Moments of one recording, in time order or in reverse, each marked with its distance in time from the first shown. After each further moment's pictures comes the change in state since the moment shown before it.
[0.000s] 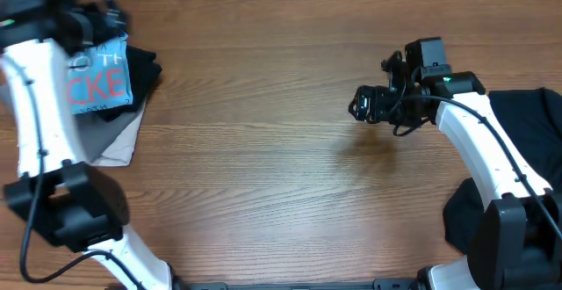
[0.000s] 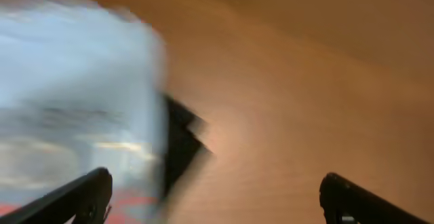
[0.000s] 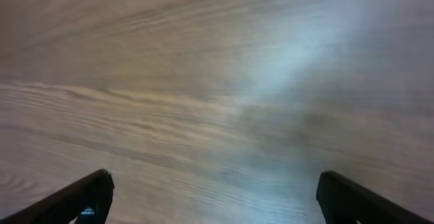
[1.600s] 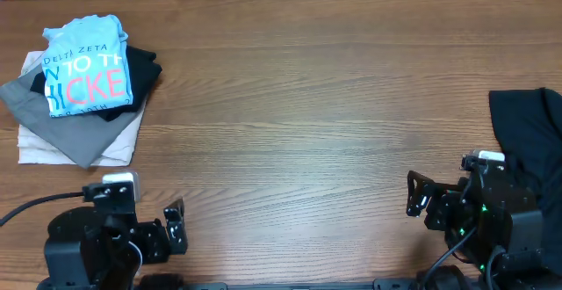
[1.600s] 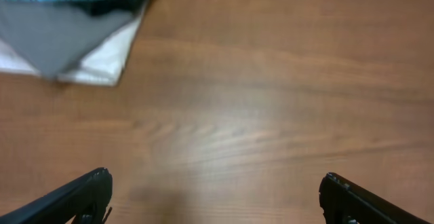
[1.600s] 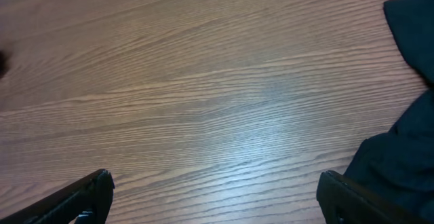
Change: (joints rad) left arm -0.222 -1.402 -0.886 -0.312 -0.217 -0.041; right arm 0.040 -1.133 -0.370 -0.294 0.360 0.135
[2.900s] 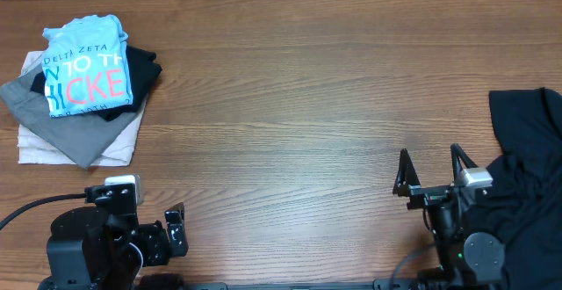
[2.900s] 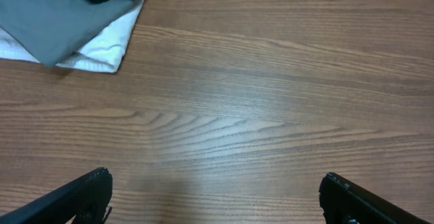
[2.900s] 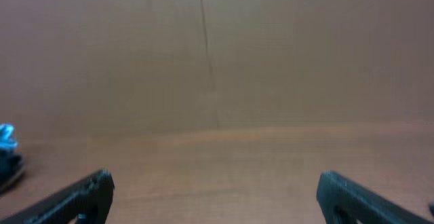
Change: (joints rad) left arm 0.000 0.000 -0.006 -0.018 -0.003 0.000; right arm -0.040 -0.524 -0.795 1.098 -0.029 -0.168
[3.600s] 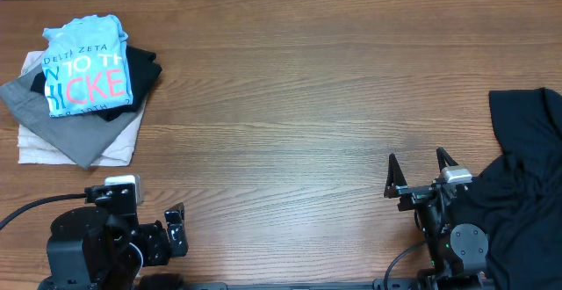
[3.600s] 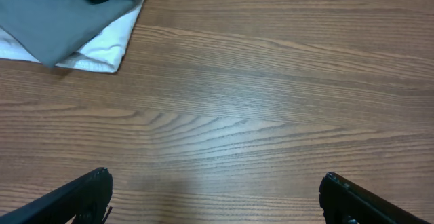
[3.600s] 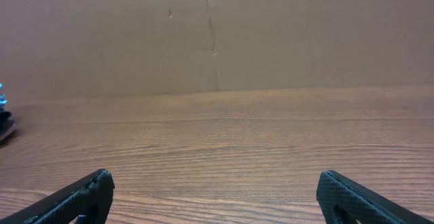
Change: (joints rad) left arm 0.000 0.000 0.000 0.000 0.000 0.000; right arm 0.000 -0.001 -0.089 -0.043 -0.024 -0.027
